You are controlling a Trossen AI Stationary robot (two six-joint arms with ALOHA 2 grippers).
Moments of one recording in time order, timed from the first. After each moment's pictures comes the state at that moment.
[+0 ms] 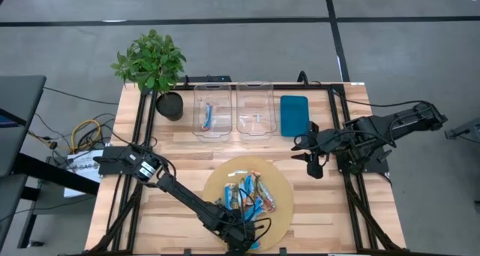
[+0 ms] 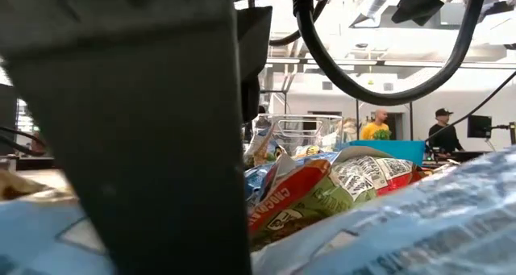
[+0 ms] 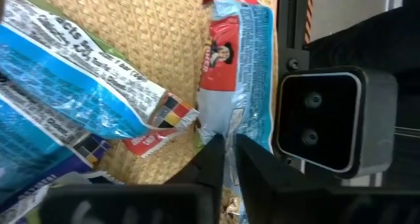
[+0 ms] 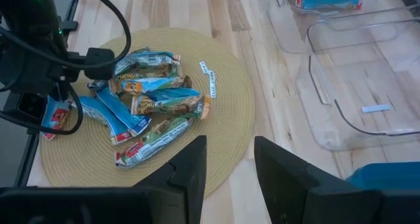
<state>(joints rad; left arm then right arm) -0.59 2.30 1.78 -0.55 0.14 -0.72 0.29 0.97 0.95 -0.75 0.19 0.28</state>
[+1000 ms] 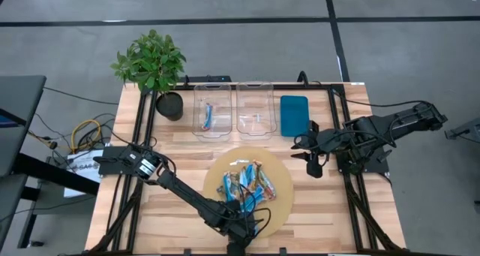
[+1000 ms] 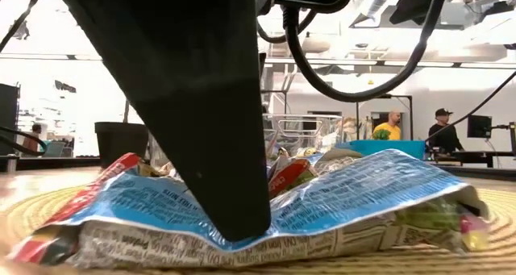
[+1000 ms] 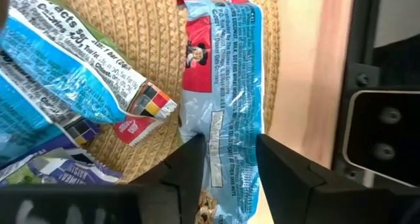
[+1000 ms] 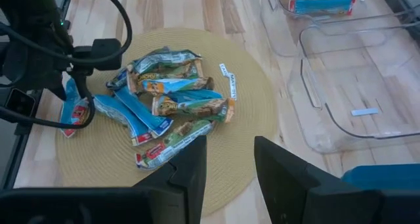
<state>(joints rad) -0.56 2.30 1.79 -0.70 -0.02 -0.71 0.29 0.97 0.95 -0.75 0.21 0.26</state>
